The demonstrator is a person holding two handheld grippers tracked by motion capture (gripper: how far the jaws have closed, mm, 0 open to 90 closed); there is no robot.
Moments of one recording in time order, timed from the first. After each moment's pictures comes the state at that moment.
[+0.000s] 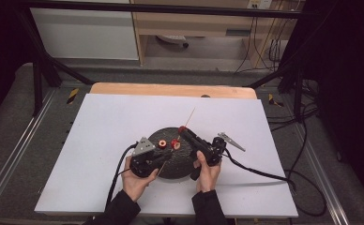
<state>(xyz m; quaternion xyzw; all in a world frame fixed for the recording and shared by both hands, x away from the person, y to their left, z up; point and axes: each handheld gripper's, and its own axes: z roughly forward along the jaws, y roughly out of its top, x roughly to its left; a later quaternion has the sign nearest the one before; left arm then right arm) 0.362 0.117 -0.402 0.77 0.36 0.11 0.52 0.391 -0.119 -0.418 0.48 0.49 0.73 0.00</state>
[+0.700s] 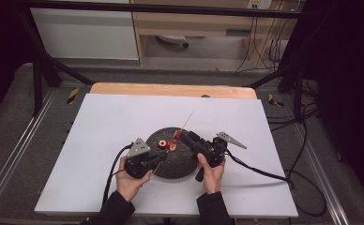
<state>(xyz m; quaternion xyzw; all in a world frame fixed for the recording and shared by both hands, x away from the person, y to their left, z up) 0.357 0.139 -0.404 0.78 0.34 0.12 0.51 0.391 -0.127 -0.414 0.47 0.56 0.69 0.04</state>
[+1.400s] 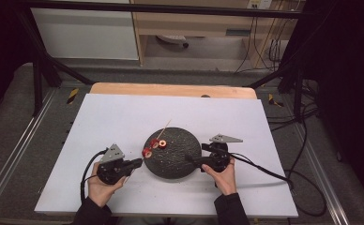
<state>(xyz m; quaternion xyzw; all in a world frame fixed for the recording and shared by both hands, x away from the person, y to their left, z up) 0.342 0.211 -0.410 0.81 0.35 0.13 0.46 0.395 -0.145 -0.429 0.44 0.74 0.51 0.06</state>
